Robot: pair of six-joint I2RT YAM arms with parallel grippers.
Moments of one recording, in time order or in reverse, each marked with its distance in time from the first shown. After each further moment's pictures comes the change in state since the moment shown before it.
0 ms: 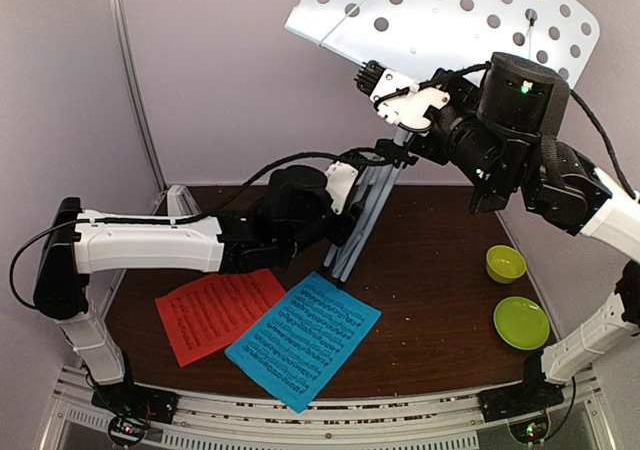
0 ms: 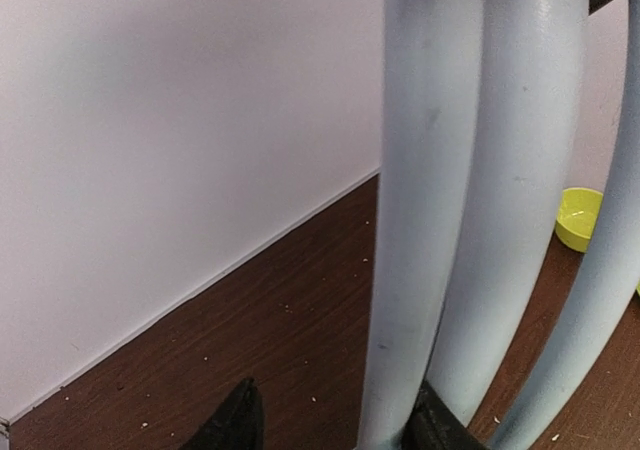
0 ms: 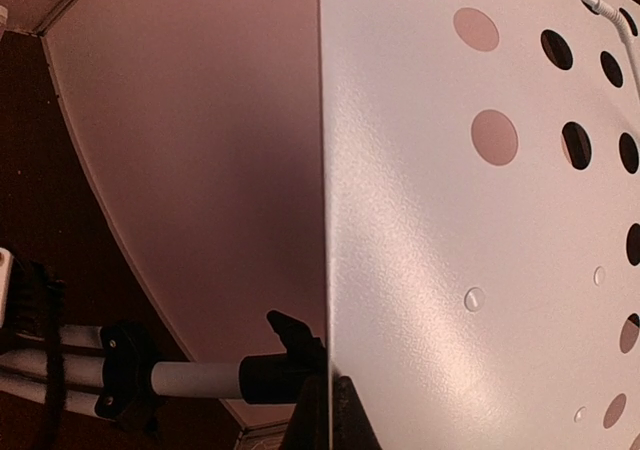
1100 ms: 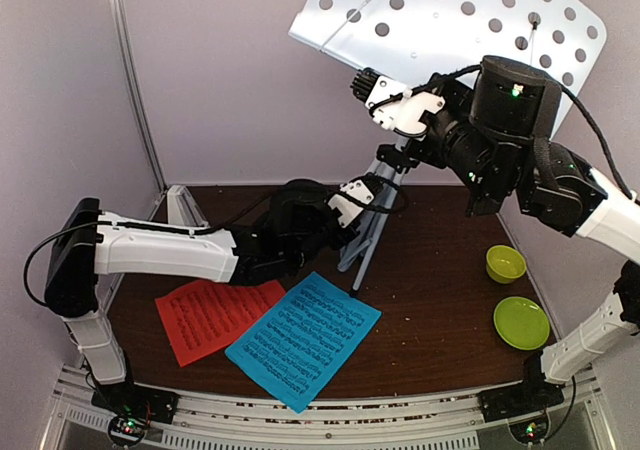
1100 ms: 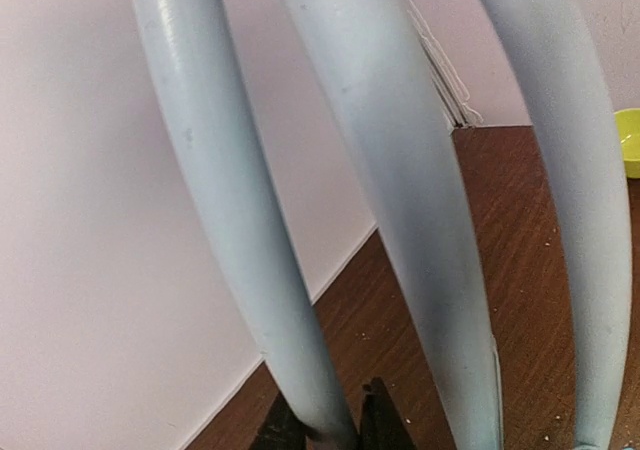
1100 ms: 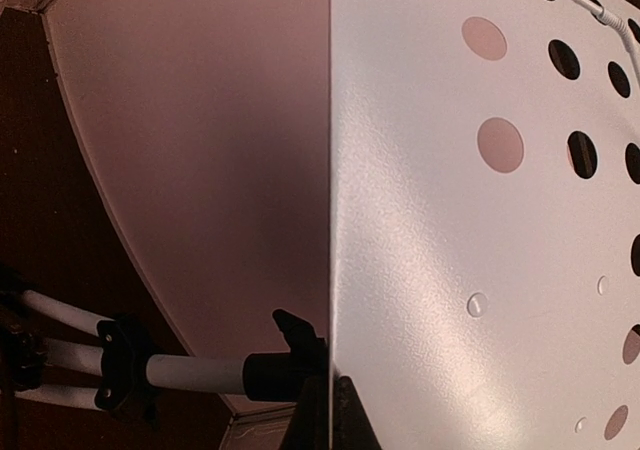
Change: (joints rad) left arm 0.007 0.064 -0.059 0.214 -0.019 0.440; right arm 0.006 0.014 0.001 -0.013 0.042 -0.027
